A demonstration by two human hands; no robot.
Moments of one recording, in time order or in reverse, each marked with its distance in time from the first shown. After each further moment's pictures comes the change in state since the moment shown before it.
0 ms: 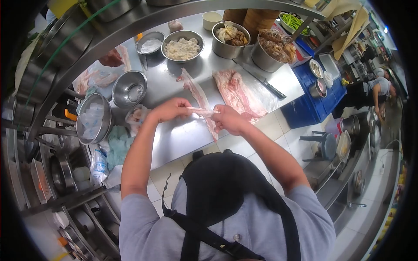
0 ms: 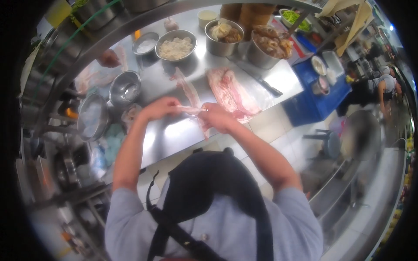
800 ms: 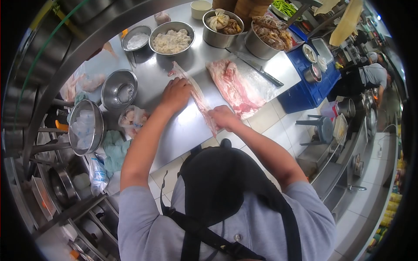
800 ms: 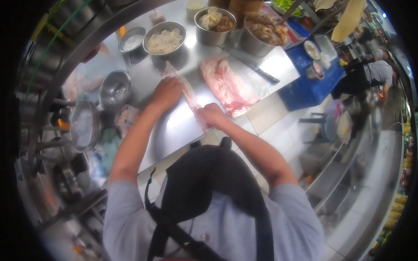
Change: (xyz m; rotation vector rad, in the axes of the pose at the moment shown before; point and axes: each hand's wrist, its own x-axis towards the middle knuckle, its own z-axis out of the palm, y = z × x) left_hand 0.065 -0.012 0.016 1.102 0.497 0.369; right_hand 0.030 0.047 0.015 -0.037 0.297 0.249
